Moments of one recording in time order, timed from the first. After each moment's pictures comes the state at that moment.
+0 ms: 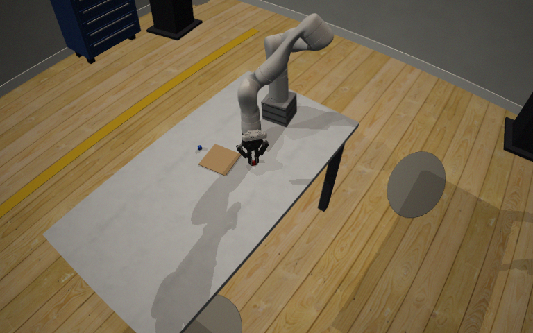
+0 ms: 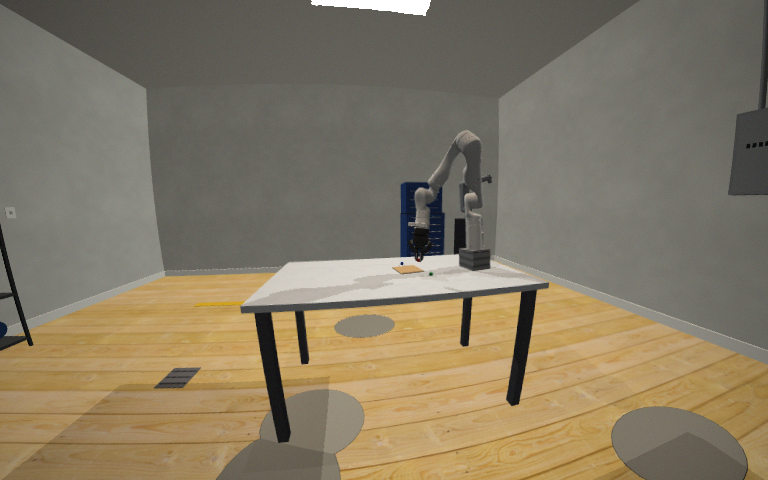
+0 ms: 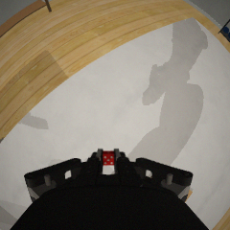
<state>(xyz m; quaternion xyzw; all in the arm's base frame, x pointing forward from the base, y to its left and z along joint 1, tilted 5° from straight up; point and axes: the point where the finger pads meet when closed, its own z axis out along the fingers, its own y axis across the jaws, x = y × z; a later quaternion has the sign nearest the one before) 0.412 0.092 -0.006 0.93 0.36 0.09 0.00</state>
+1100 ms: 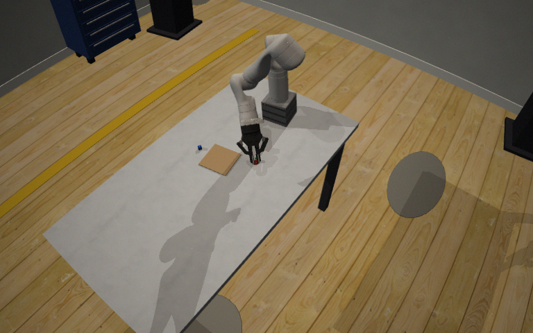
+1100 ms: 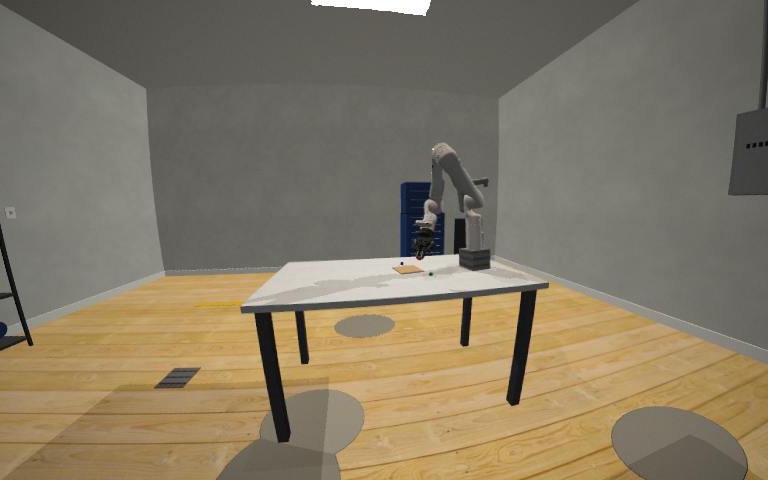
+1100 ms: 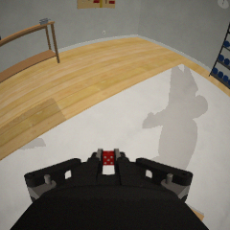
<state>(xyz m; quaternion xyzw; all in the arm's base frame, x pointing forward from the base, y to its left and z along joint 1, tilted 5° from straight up) 0.410 0.100 0.004 0.87 0.37 0.31 -0.08</state>
